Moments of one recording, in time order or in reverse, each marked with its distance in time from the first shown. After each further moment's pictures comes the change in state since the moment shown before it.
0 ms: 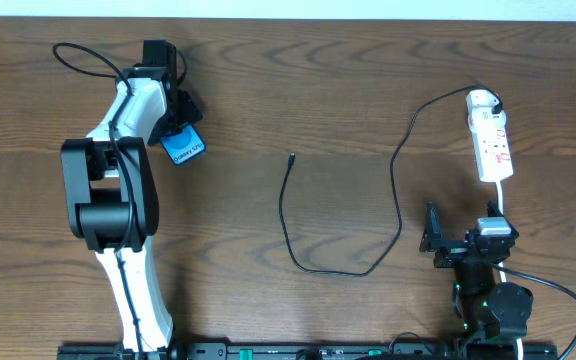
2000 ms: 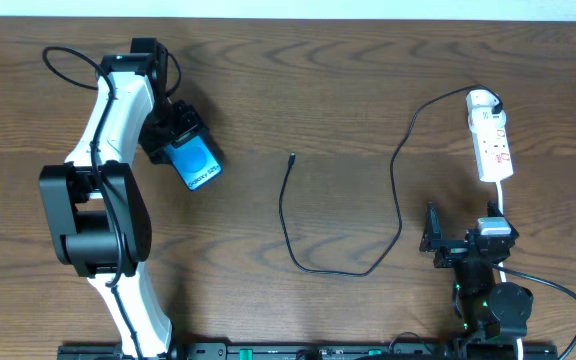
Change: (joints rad) left arm 0.003 -0.174 0.011 -0.389 0.280 -0.006; right arm 0.000 0.000 0.000 0.000 0.000 0.000
